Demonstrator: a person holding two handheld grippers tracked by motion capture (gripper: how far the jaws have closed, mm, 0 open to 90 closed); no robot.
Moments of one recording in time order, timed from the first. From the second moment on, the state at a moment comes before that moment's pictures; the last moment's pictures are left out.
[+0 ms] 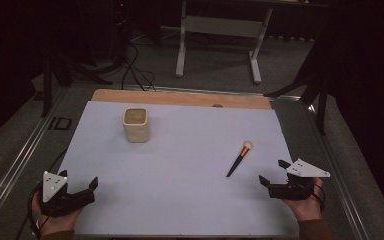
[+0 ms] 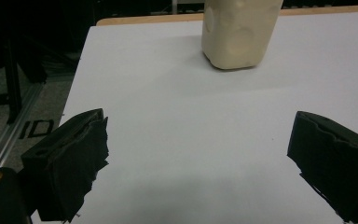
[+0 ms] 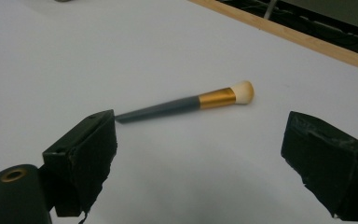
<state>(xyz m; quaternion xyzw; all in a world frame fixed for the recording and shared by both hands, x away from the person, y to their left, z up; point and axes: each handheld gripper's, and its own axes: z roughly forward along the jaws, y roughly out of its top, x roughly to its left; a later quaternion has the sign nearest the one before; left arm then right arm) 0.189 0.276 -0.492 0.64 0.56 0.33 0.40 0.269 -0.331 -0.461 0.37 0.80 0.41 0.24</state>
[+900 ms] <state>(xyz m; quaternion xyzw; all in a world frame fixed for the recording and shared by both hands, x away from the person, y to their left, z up) 0.190 0.275 -0.494 0.65 0.56 0.33 0.39 0.303 -0.302 -0.426 0.38 0.80 0.40 0.25</state>
